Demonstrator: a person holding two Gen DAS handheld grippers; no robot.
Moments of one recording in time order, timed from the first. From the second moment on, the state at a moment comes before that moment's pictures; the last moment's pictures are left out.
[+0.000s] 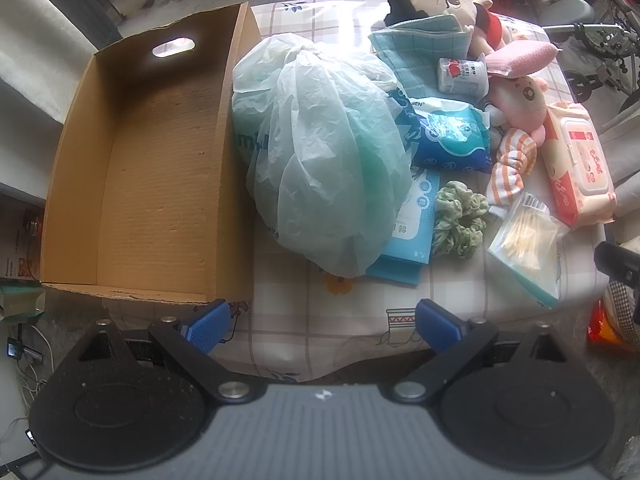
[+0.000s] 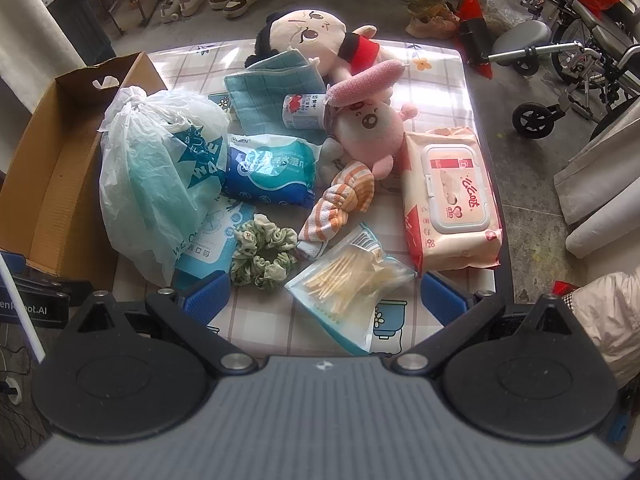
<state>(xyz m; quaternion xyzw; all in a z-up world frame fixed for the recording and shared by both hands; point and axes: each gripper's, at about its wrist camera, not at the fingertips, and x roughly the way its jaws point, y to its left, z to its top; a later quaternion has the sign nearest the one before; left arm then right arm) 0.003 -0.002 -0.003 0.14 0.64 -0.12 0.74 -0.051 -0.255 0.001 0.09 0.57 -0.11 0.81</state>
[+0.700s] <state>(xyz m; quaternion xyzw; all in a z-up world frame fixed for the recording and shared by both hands) 0.006 0.008 -0.005 0.14 0.65 -0.12 0.74 -0.045 -0.254 -0.001 0.09 0.57 -0.10 0.81</state>
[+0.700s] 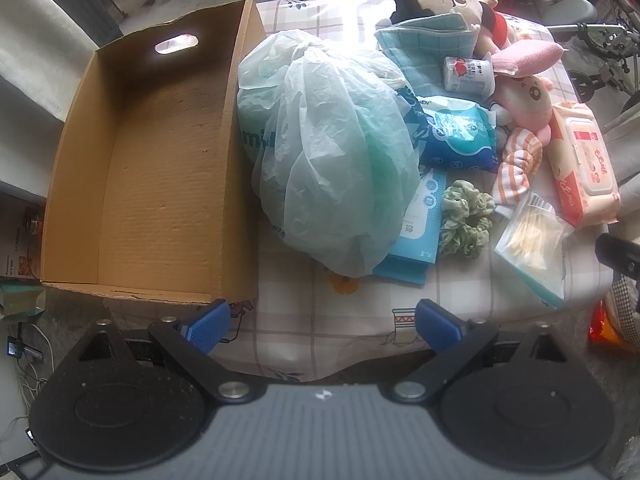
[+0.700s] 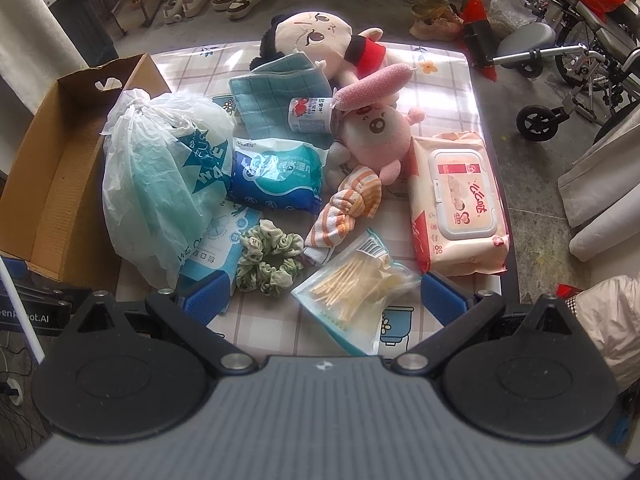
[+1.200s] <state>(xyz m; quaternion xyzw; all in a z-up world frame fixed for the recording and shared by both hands) 0.011 0.005 -0.007 0.15 0.63 -0.14 0.75 -0.061 -0.260 -0.013 0.14 0.55 -0.11 0.82</state>
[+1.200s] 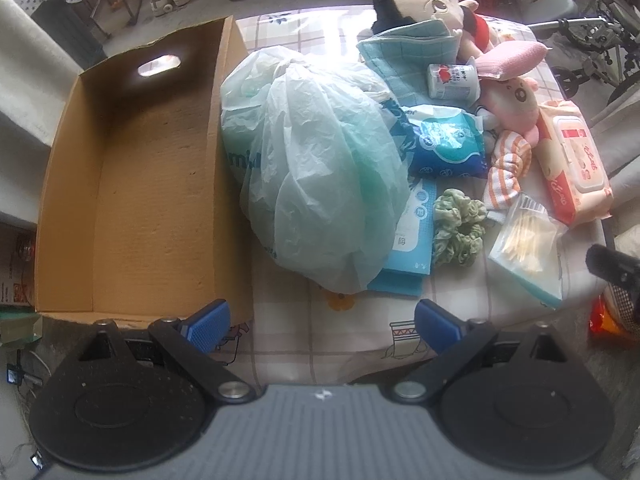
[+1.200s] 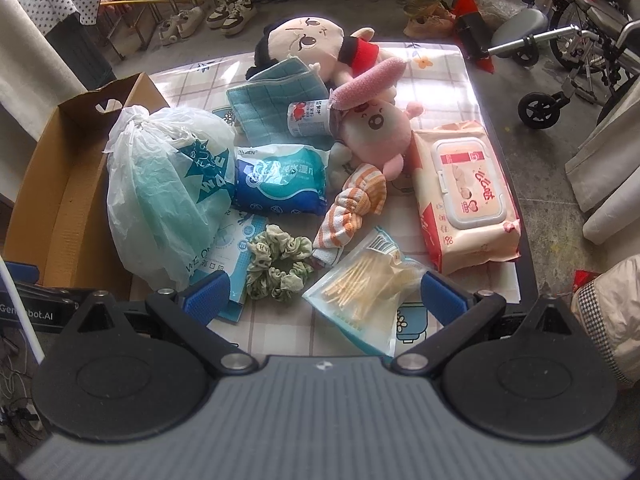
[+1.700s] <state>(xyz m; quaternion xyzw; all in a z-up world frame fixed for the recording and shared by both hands) -0.028 -0.107 -0.044 0.20 0.55 -0.30 0.75 -0.096 -0.381 -0.113 0.40 0.48 -0.14 0.77</state>
